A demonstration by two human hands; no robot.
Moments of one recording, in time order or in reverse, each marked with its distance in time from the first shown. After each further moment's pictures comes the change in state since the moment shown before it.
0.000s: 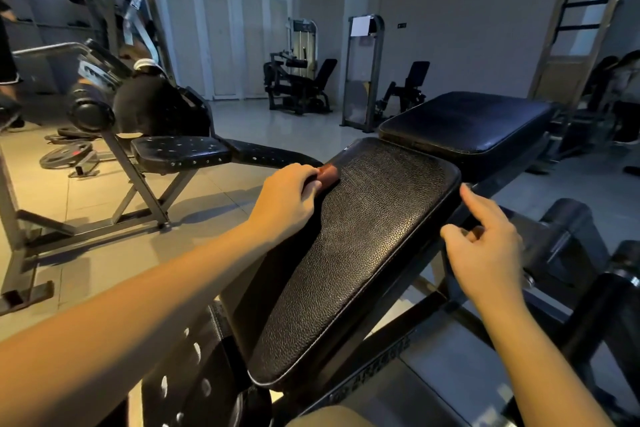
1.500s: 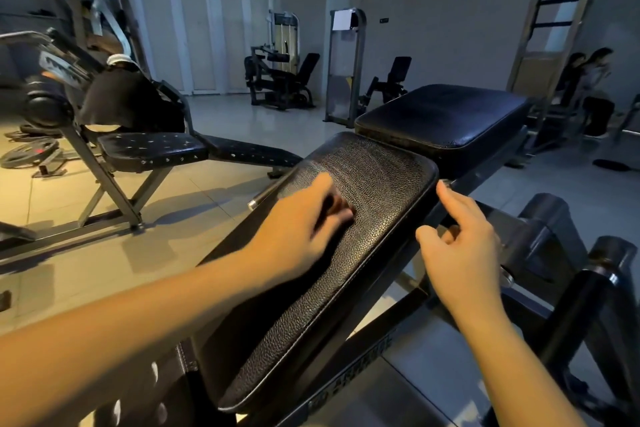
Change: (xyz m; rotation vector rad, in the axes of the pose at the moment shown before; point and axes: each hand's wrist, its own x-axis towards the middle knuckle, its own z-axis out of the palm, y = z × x) left_hand -0.030 0.054 0.009 -0.217 -0.128 0.214; right_hand -0.001 -0.001 0.001 -0.117 -0.002 -0.049
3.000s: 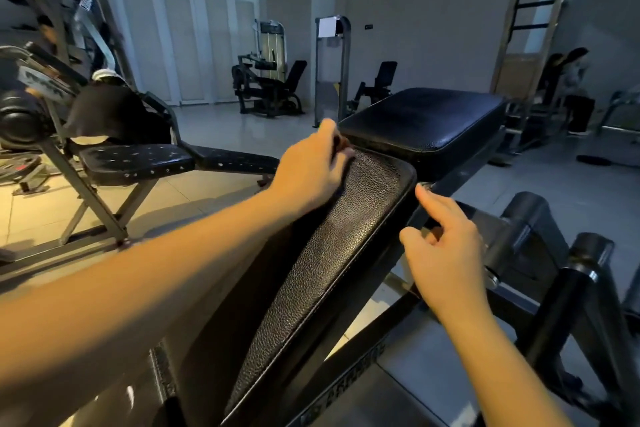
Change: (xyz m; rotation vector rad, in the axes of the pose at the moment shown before) left_hand 0.103 0.012 0.013 0.141 0.085 -0.146; right_hand 0.004 0.000 -0.005 0.090 -0.020 0.022
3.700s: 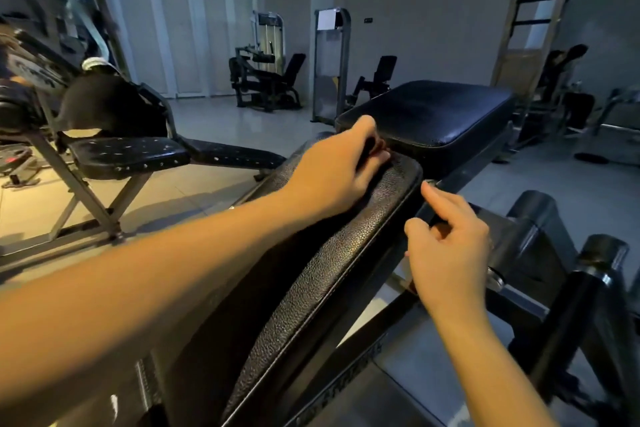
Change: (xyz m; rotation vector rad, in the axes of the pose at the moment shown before) left_hand -0.005 0.018 0.009 -0.073 -0.020 0.242; right_hand 0.002 0.005 0.013 0.061 0.111 0.002
